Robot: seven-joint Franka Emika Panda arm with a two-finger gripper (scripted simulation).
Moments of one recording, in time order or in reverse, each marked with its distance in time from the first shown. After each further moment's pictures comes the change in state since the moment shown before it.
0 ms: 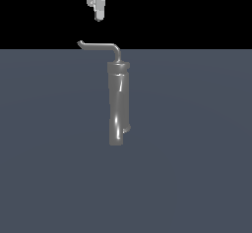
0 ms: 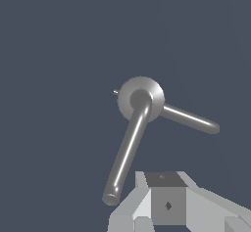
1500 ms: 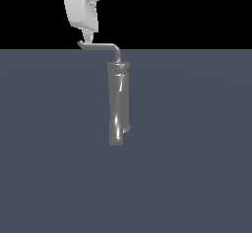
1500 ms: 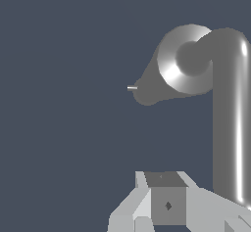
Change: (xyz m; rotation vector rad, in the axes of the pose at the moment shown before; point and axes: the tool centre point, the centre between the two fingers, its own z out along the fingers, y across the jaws) arm -0.019 -0.069 0.065 0.019 0.077 0.356
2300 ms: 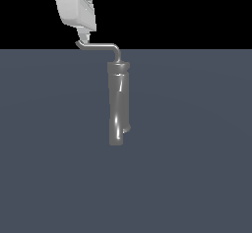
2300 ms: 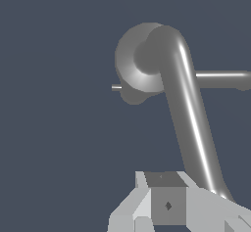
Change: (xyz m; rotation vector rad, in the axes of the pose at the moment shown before) arm -0.001 0.039 0.000 0.007 -0.002 0.003
